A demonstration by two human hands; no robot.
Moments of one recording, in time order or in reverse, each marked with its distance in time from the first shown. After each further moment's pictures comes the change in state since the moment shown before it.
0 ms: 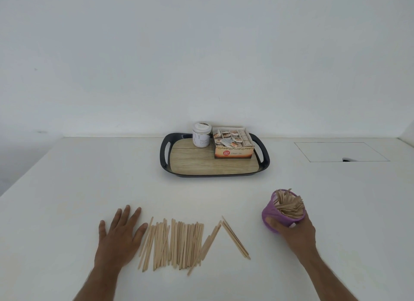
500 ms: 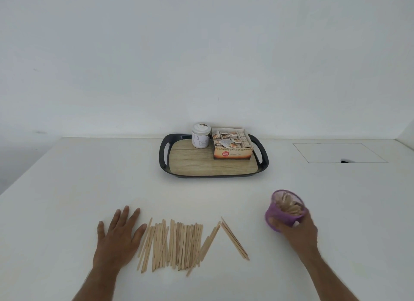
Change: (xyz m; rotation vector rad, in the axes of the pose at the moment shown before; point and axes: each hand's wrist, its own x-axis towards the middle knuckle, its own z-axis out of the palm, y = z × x) left_hand 0.001 -0.001 0.001 -0.007 -0.004 -0.009; right_hand 0.009 0.003 -0.005 -0.042 0.092 0.054
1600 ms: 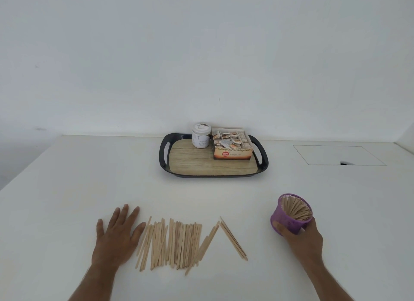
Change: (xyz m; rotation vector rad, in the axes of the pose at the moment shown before) left_hand -0.004 0.003 -0.004 -0.001 -0.005 -0.004; right_hand -0.014 -0.002 -0.013 -0.043 0.031 -0.033
